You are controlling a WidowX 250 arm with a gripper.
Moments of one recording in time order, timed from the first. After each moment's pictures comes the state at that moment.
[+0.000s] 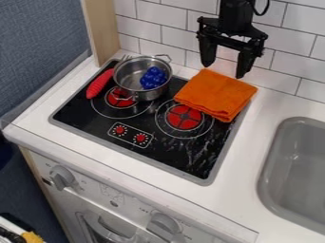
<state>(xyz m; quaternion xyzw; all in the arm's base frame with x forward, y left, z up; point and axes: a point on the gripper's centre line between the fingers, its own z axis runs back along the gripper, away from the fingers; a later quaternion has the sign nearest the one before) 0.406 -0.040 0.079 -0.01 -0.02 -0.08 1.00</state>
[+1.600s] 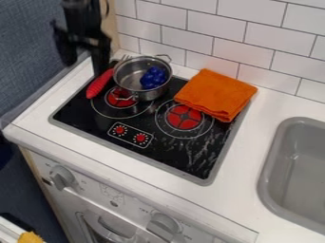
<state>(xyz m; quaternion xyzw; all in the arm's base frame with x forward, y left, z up) 0.318 0.160 0.062 0.05 -0.01 0.04 1.00</state>
